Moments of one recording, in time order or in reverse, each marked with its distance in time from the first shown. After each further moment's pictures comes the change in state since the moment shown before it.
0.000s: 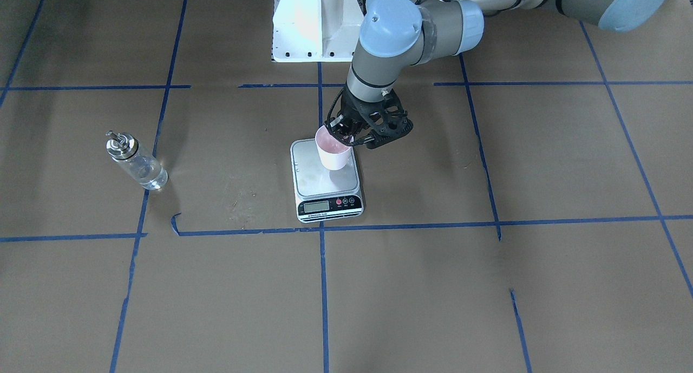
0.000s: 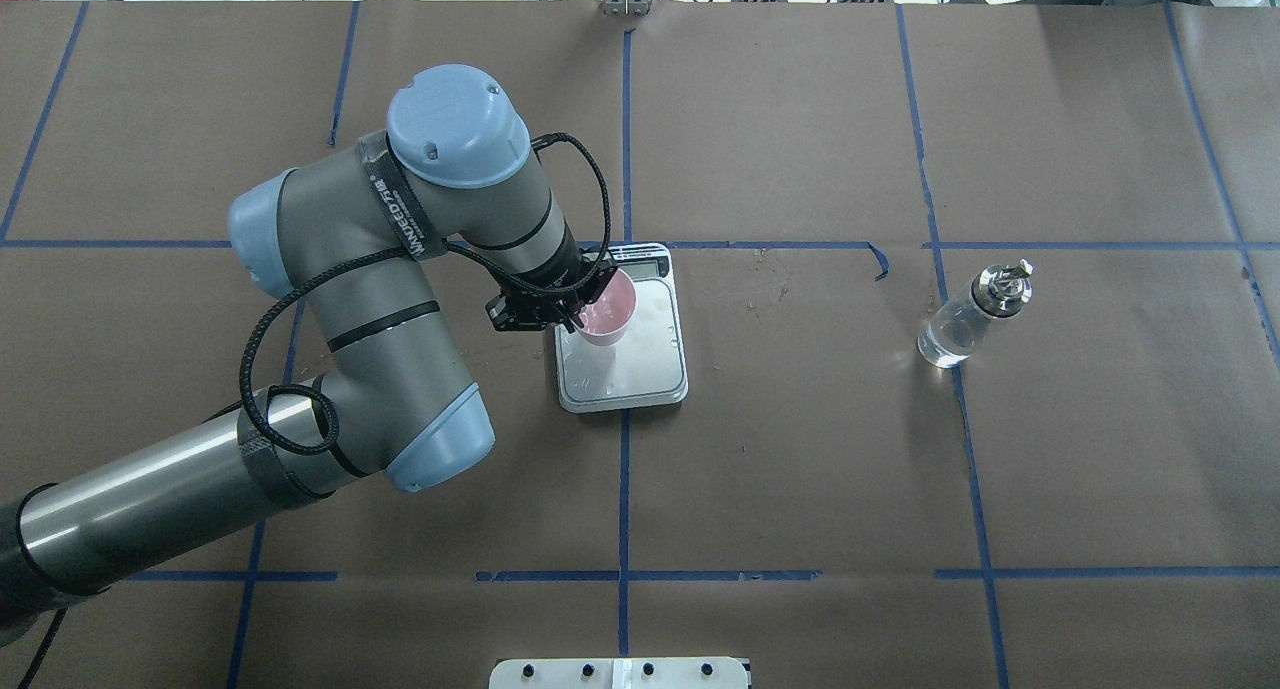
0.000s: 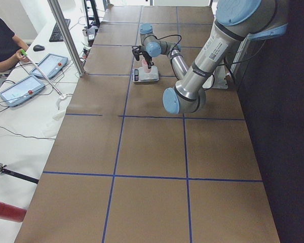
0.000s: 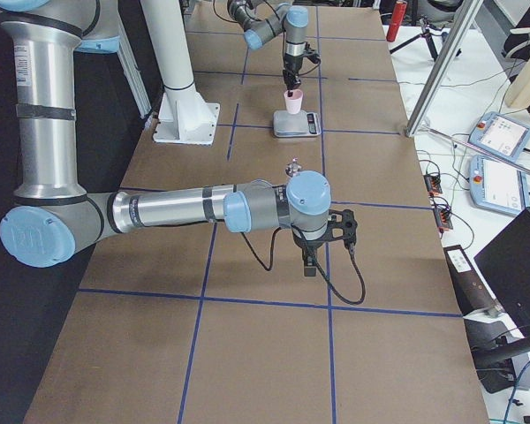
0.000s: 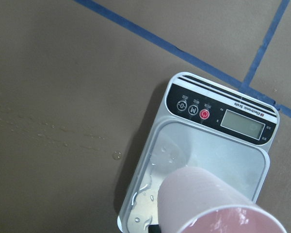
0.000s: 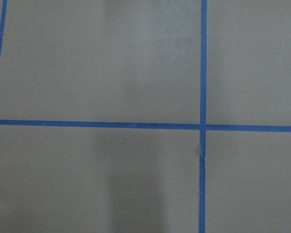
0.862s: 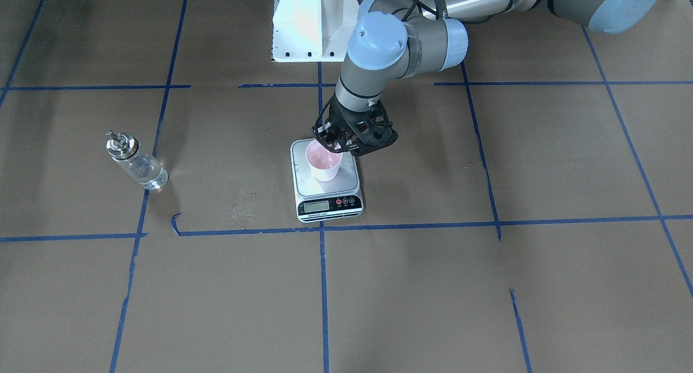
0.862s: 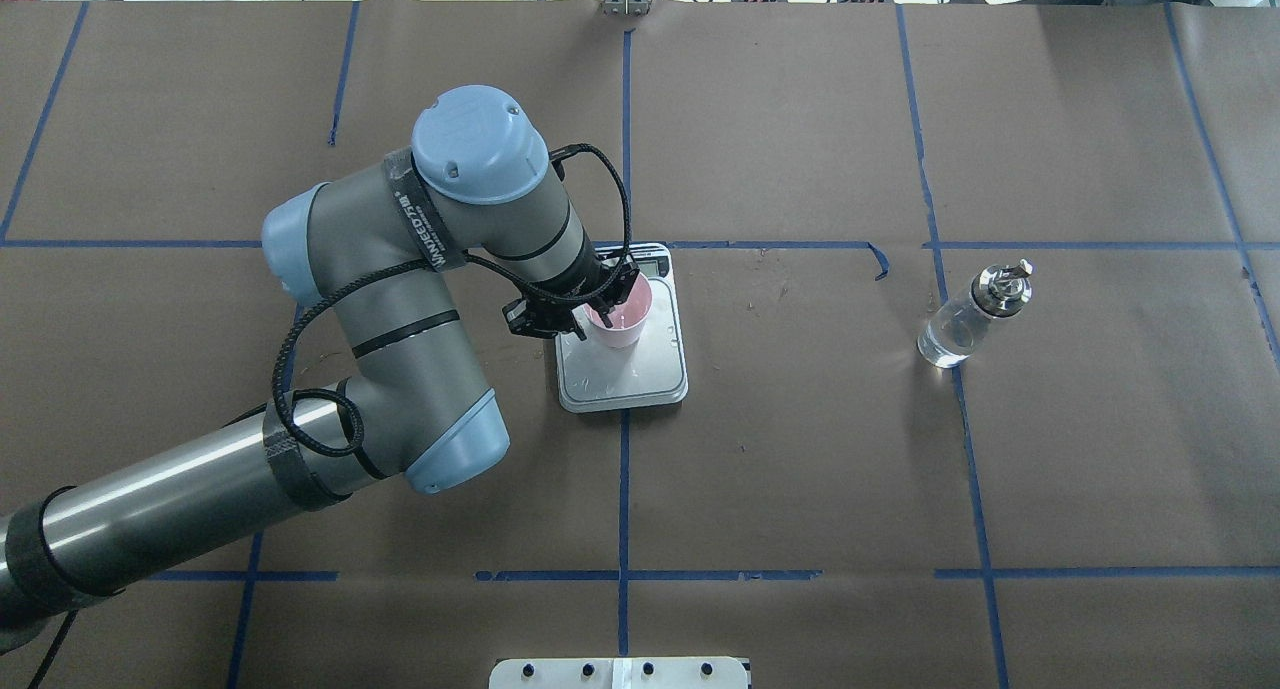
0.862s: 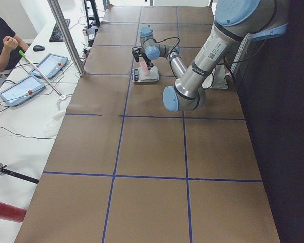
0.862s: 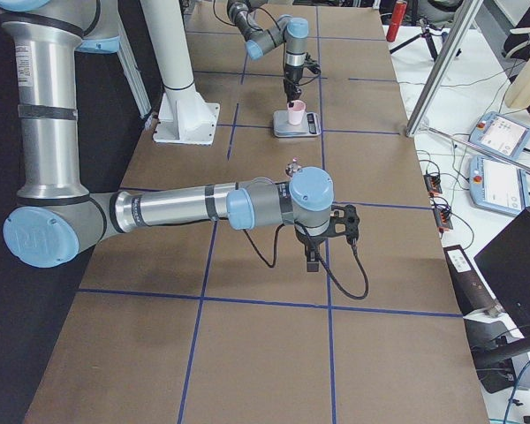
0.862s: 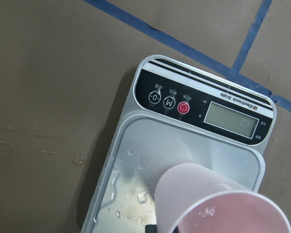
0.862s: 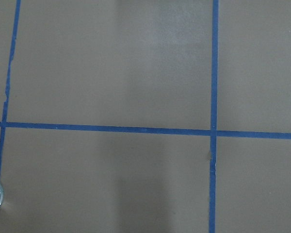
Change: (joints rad) left arm 0.010 0.009 -0.001 -0.078 0.002 0.016; right arm -0.005 0.023 0.011 -0.006 0.019 0.004
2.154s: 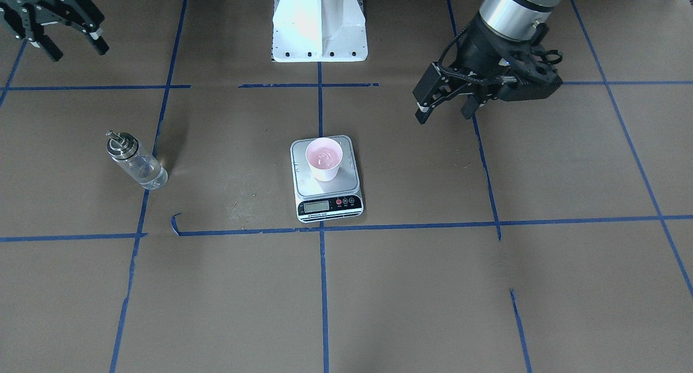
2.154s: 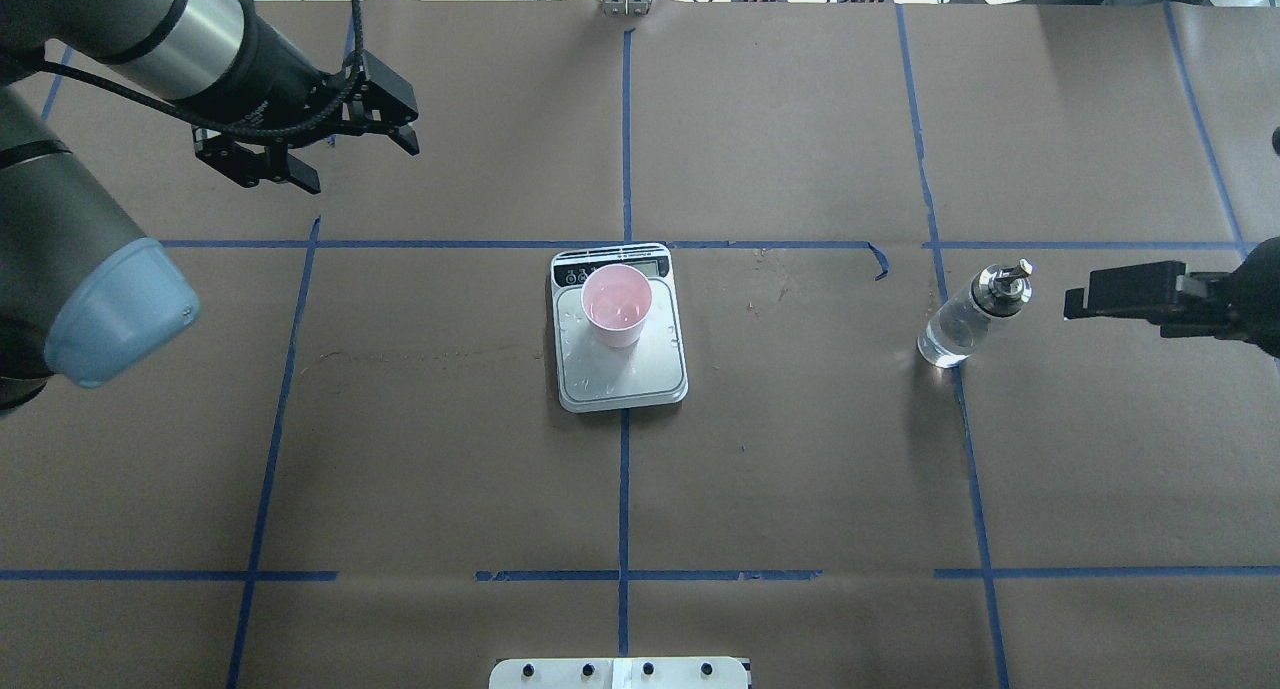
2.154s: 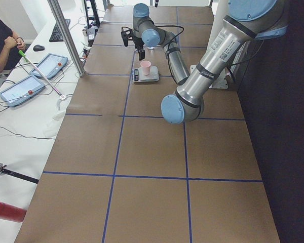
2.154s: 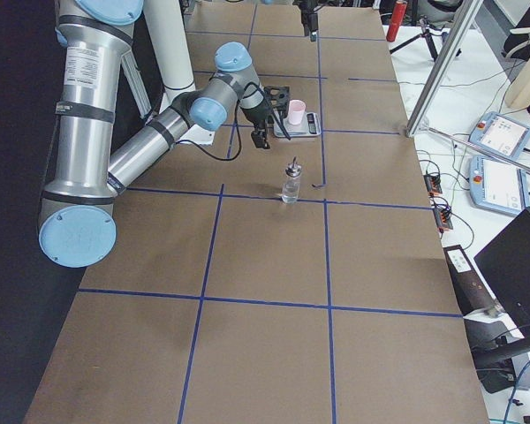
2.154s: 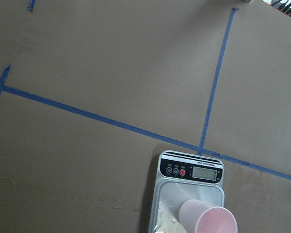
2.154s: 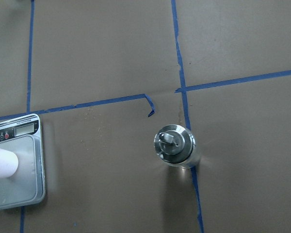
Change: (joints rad) left arm -0.338 0.232 -0.383 0.183 -0.107 0.377; right arm -0.748 -0.191 0.691 0.260 -0.532 1.081
